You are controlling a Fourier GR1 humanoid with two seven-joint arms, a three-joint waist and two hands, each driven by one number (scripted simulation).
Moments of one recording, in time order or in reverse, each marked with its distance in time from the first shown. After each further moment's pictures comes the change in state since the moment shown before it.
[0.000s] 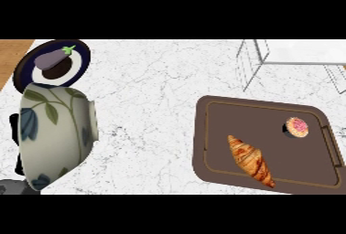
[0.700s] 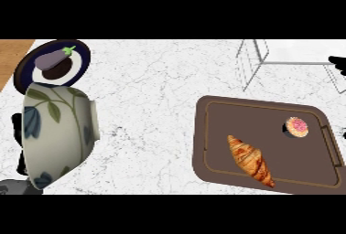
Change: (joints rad) left arm 0.001 -0.025 0.020 -0.001 -0.024 -0.018 0.020; right arm -0.097 0.138 0.141 -0.225 0.106 -0.188 0.446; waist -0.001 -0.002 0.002
